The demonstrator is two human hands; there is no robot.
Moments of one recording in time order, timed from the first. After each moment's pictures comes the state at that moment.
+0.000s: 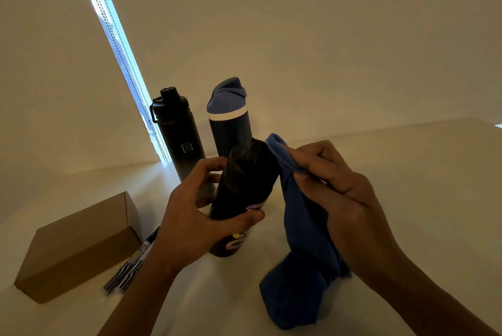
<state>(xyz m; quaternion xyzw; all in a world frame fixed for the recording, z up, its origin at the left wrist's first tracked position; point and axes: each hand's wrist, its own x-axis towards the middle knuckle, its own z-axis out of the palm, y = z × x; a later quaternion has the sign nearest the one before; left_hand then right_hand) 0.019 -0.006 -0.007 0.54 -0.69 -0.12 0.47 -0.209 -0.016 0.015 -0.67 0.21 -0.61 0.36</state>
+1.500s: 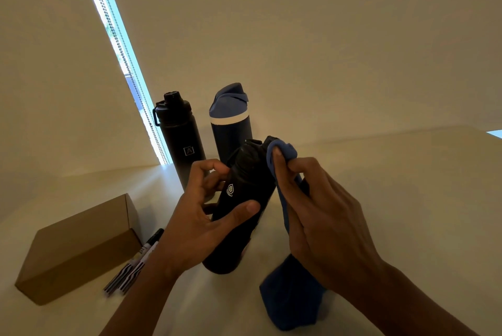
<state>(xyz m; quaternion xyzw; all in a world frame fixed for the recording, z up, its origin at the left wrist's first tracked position) 0.016 0.000 -0.003 0.54 -0.67 -0.22 0.46 -0.204 -0.026 -0.013 -0.81 0.31 -0.48 -0.12</state>
